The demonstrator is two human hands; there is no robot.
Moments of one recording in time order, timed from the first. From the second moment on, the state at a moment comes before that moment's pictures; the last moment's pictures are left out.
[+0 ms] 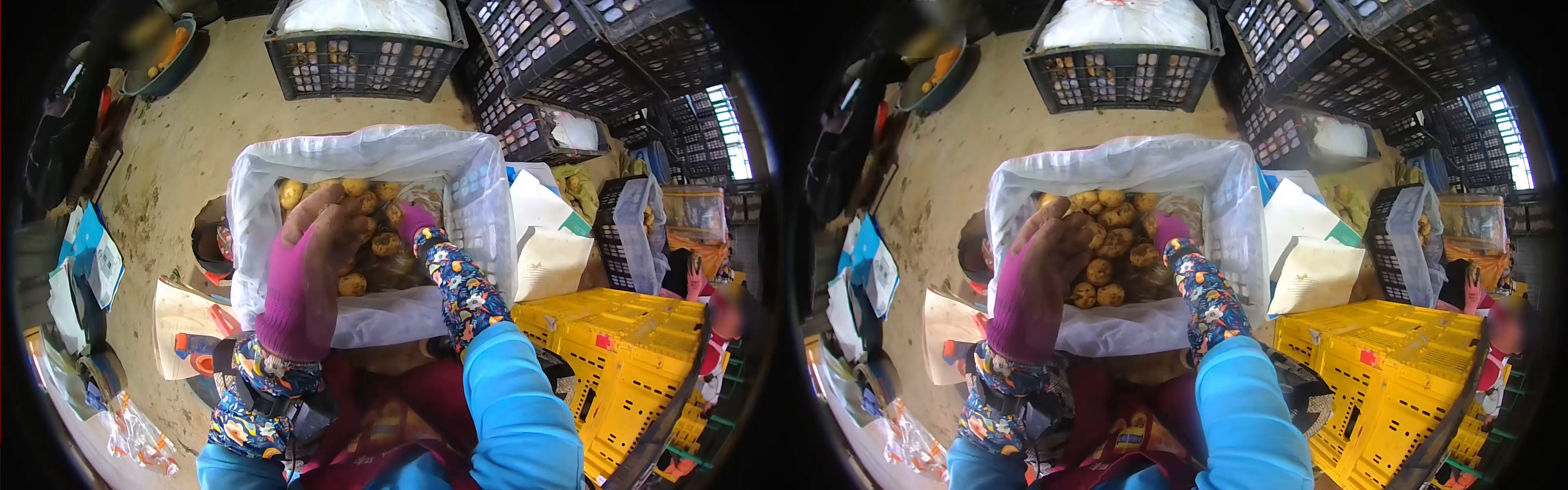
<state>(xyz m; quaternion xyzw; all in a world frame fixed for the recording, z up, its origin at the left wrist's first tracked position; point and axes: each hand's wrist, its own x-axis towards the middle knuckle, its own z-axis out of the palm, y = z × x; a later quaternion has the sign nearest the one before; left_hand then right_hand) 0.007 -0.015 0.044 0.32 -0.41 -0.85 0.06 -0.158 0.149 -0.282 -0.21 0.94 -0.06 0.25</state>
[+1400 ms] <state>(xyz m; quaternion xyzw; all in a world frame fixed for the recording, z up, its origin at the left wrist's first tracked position) -0.016 0.009 -0.045 0.02 -0.67 -0.74 -0.04 -0.066 0.236 -0.007 -0.01 0.83 -0.55 -0.07</state>
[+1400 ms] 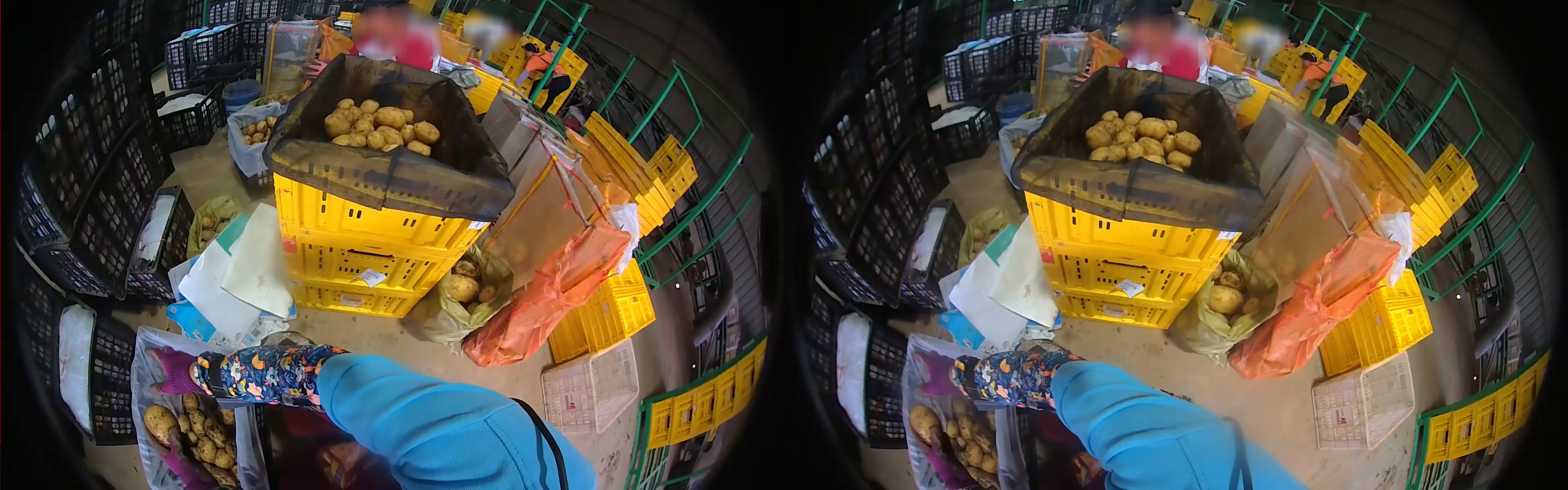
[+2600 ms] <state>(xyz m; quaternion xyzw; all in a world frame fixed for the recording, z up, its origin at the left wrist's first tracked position) 0.004 0.015 0.008 -0.03 -0.69 -0.73 0.05 -0.068 0.191 0.015 -0.33 0.71 -0.61 0.15</state>
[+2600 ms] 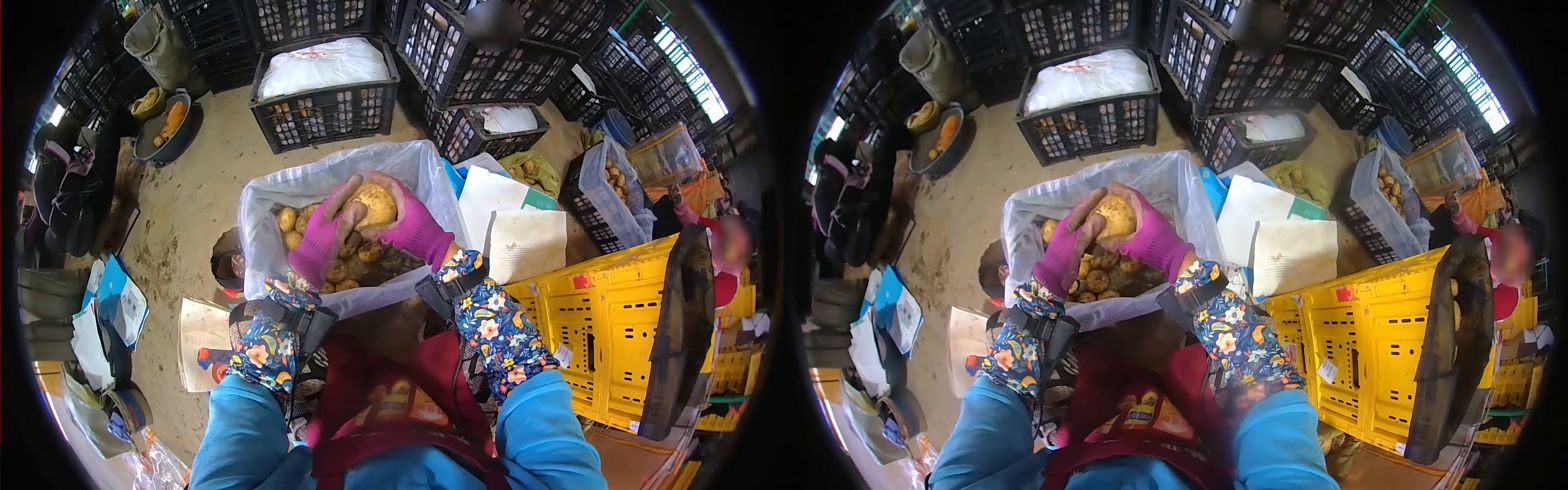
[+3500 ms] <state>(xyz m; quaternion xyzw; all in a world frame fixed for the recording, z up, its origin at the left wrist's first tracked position) -0.012 0.001 -0.022 0.09 -0.56 -0.82 0.02 -0.048 0.196 0.051 -0.12 0.57 -0.80 0.12</state>
